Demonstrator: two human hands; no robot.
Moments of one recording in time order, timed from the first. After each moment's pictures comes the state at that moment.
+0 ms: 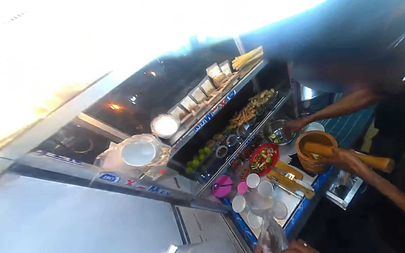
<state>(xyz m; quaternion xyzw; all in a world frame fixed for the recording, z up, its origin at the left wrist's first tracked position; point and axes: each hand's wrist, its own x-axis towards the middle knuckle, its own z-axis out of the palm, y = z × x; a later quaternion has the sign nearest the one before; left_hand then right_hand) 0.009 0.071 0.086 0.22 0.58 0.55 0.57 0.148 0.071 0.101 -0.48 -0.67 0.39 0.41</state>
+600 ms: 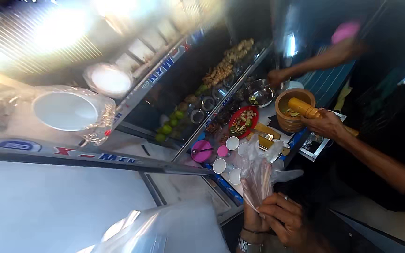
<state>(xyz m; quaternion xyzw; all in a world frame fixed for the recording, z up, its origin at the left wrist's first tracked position) 0.034 0.091 0.095 0.16 0.29 0.60 0.73 0.138 0.046 0.078 -0.43 -0.67 0.26 0.54</state>
